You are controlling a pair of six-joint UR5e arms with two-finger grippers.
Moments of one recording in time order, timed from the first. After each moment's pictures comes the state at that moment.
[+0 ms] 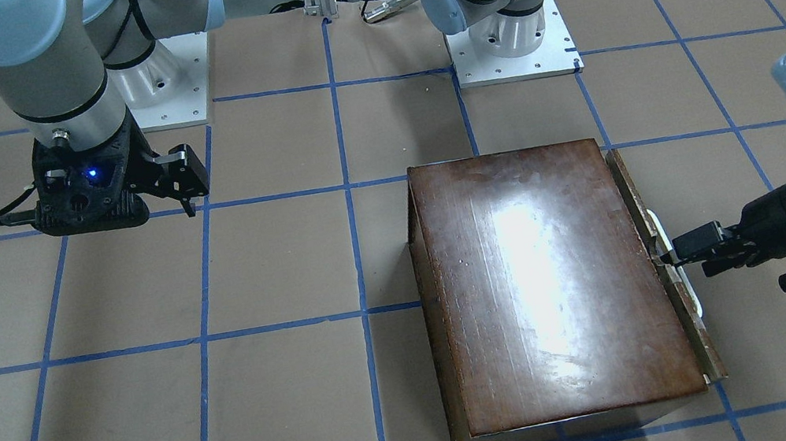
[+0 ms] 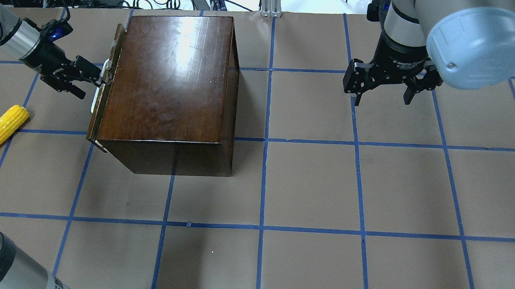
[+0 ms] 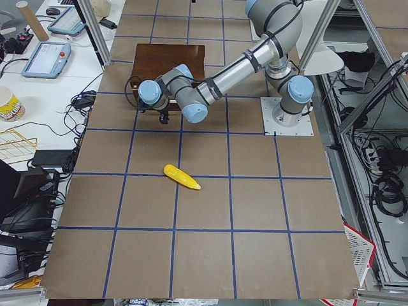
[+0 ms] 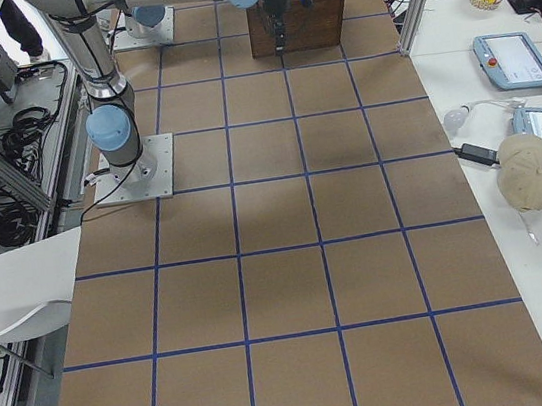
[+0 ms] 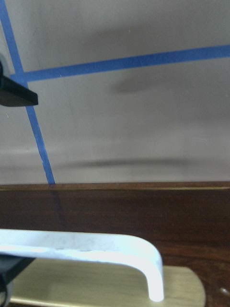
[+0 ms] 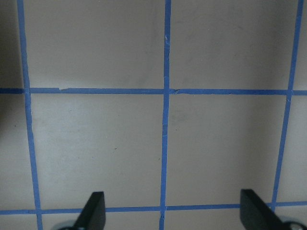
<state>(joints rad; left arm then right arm) -1.09 -2.04 -1.54 -1.43 1.21 0.58 1.65 -1.48 1.58 -1.63 -1.64 0.06</state>
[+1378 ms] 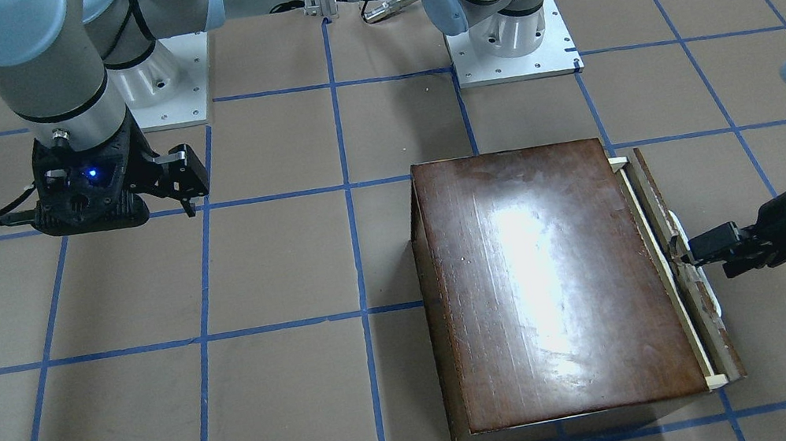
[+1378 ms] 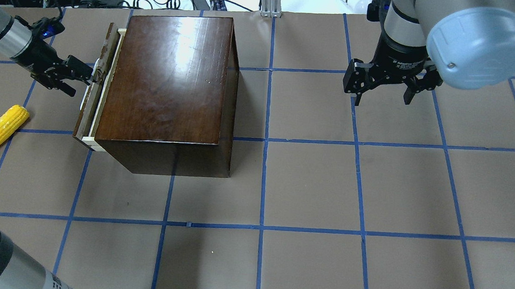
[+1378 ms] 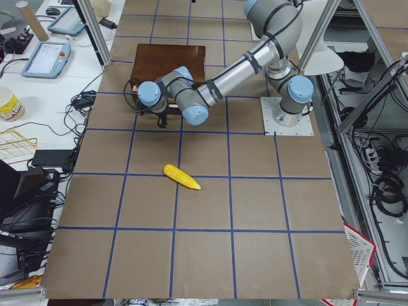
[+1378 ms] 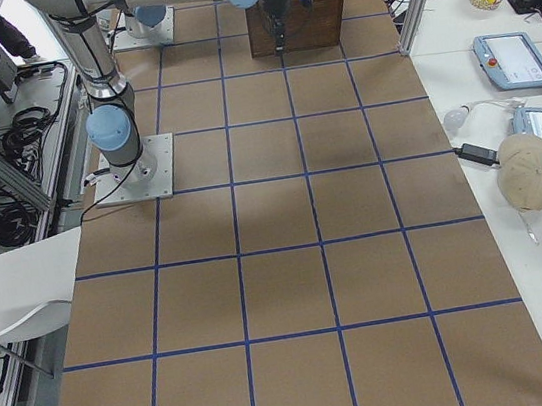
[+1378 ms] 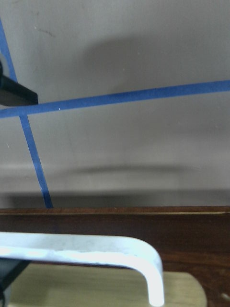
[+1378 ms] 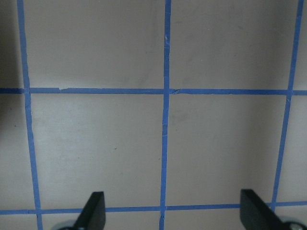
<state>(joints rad) -1.06 -2.04 -1.53 -1.38 1.25 0.59 1.65 -1.48 1.58 -1.63 -1.64 0.06</state>
